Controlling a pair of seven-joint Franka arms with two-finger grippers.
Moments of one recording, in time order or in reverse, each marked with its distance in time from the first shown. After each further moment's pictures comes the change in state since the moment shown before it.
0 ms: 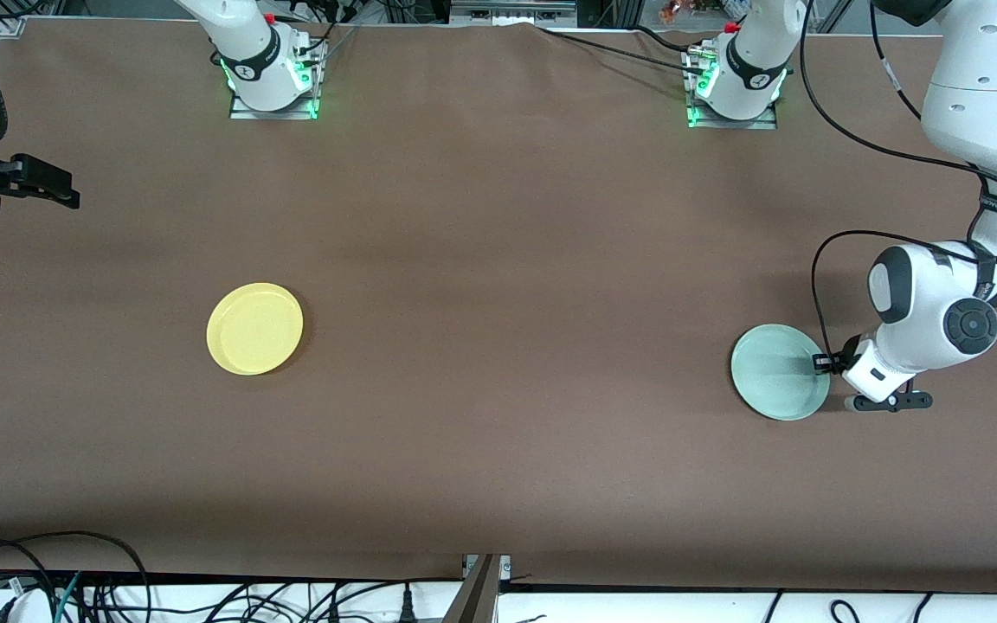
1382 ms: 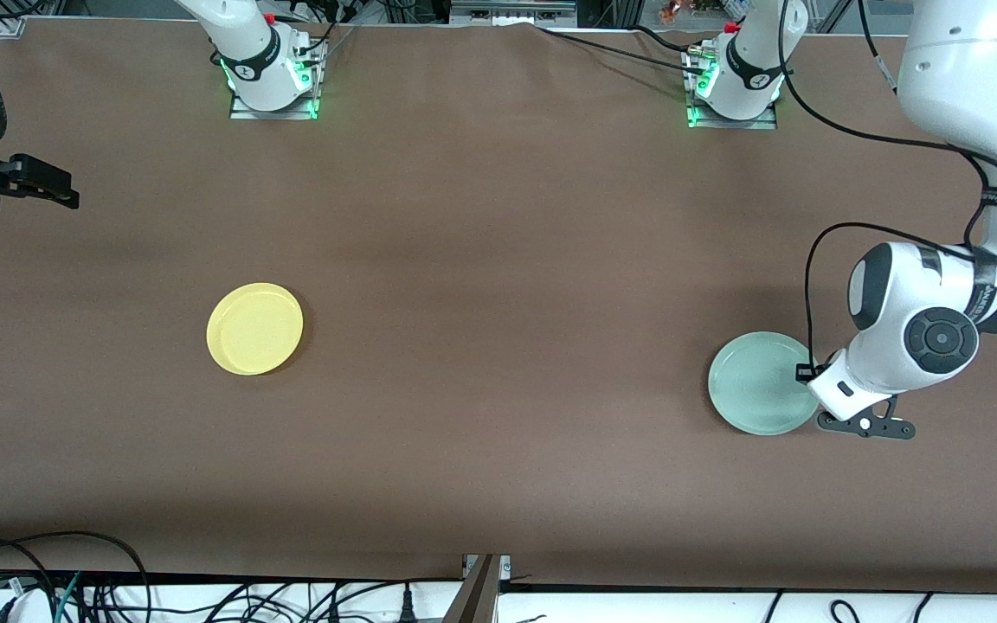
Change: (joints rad) left arm -0.203 -0.055 -0.011 0.306 0.180 -0.379 -0.036; right arm -0.001 0.000 0.000 0.000 0.000 0.001 0.000
